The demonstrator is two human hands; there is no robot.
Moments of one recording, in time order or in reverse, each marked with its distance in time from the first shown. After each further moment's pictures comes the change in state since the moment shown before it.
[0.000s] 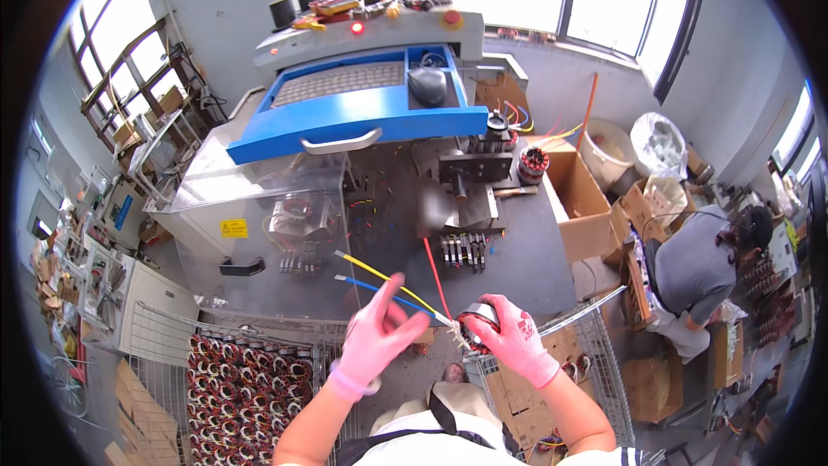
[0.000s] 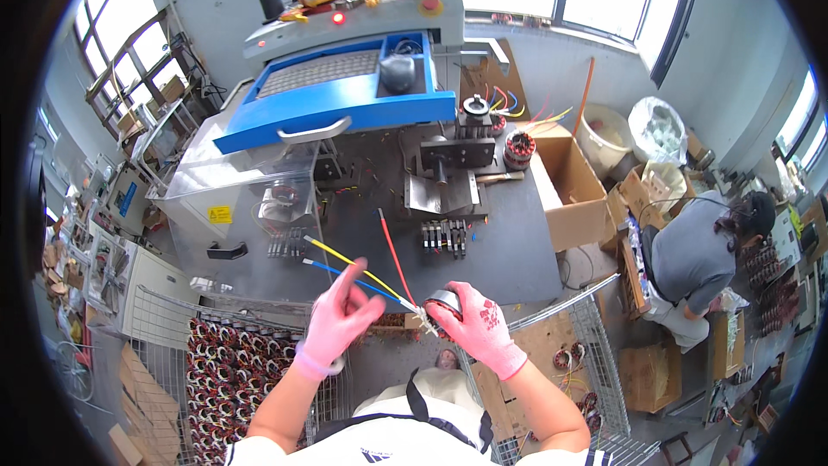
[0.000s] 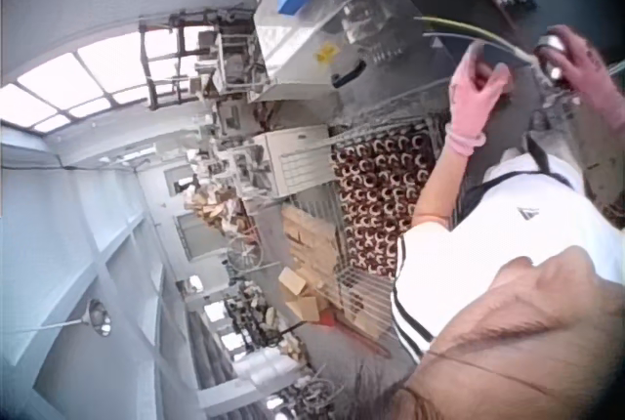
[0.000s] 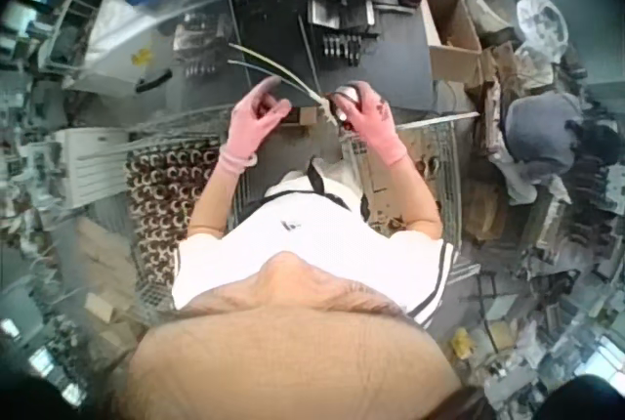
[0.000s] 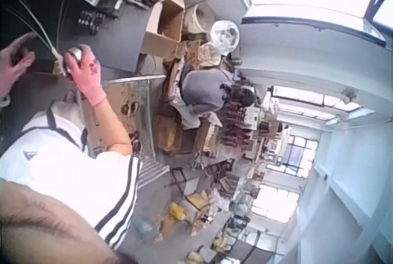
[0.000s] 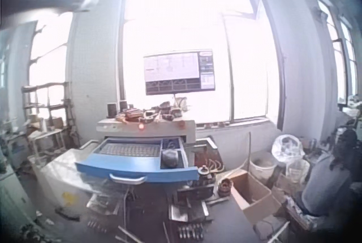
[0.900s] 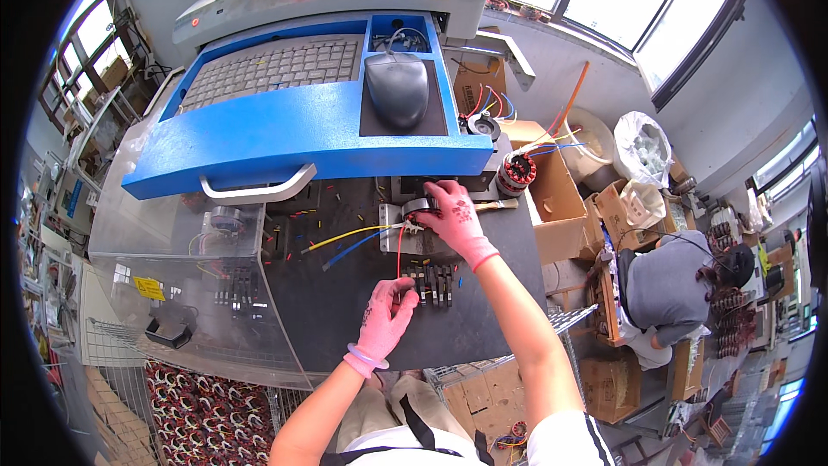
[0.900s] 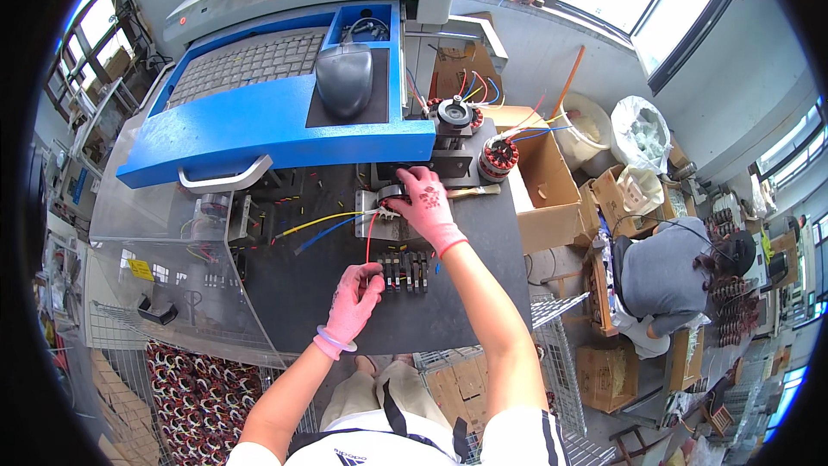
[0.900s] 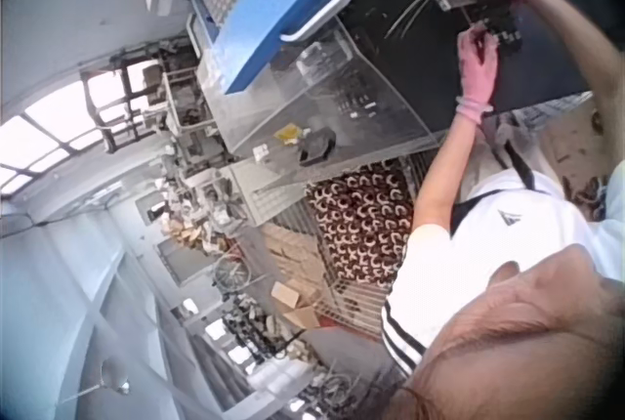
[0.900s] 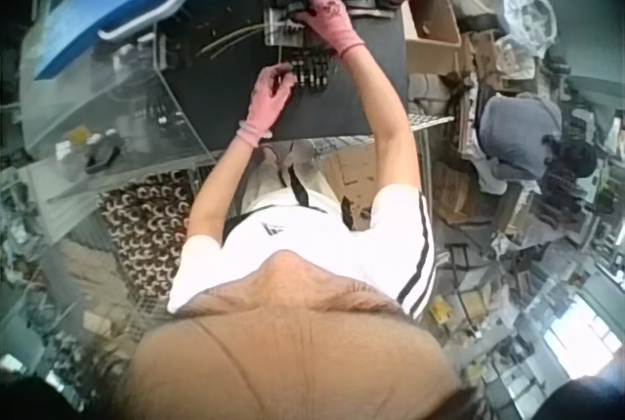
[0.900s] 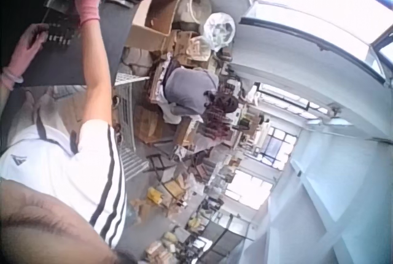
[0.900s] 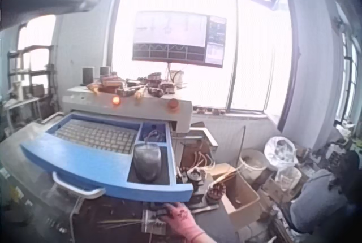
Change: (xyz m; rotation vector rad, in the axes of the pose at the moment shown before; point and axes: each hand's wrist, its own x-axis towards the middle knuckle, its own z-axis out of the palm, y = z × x) left_hand 0.177 -0.117 0.107 -0.275 -0.067 0.042; right_hand 0.311 0.131 0.024 -0.314 0.208 -0.335
